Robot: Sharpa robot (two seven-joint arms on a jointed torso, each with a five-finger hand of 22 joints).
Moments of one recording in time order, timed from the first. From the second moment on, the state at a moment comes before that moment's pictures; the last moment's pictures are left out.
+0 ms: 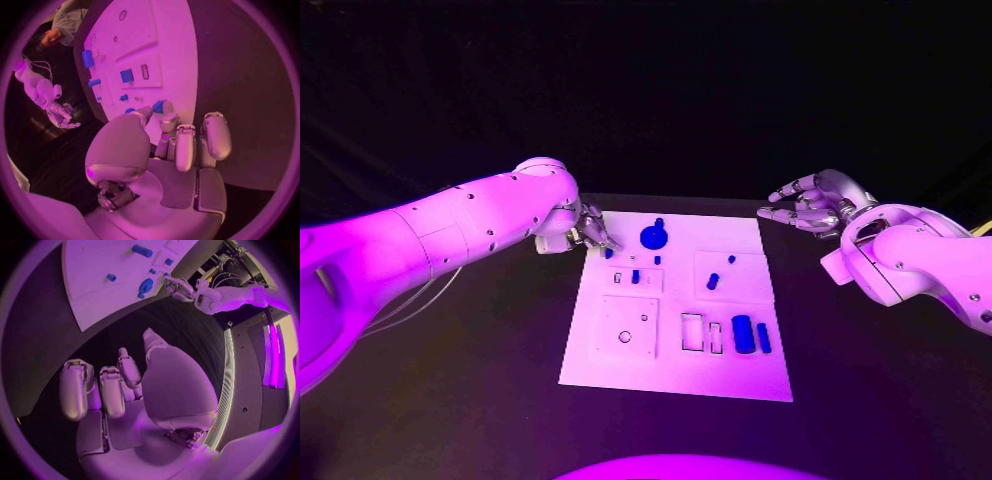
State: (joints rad) left arm 1.32 -0.54 -0.04 0.99 -1.01 0.37 -0.53; left_hand 1.22 -0.06 0.31 0.29 0.17 0.92 0.07 0.52 0.80 1.22 0.01 1.19 0.97 1.46 -0.05 1.55 1.29 0.08 1.35 0.07 1.40 1.21; right arm 1.33 -0.89 -0.13 1.53 -0.89 -0.55 -0.20; right_hand 1.33 -0.15 0.12 0.29 0.14 0.85 0.17 0.17 0.32 1.32 0.09 1.27 1.28 1.46 0.01 1.54 1.30 0.04 1.46 0.12 1.39 1.30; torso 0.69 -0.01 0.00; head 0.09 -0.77
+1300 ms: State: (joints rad) left arm 1.32 -0.64 -0.04 1.13 -0.84 0.39 -0.53; left_hand 1.18 -0.12 0.65 0.13 0.16 0.86 0.09 0.52 0.77 1.23 0.01 1.18 0.97 1.46 -0.05 1.55 1.29 0.08 1.36 0.06 1.40 1.22; right arm 1.33 -0.90 -0.13 1.53 -0.89 -0.55 -0.20; right_hand 1.33 -0.15 0.12 0.29 0.14 0.85 0.17 0.17 0.32 1.32 0.09 1.27 1.28 1.46 0.01 1.54 1.30 0.04 1.46 0.12 1.39 1.30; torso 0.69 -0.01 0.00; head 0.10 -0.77
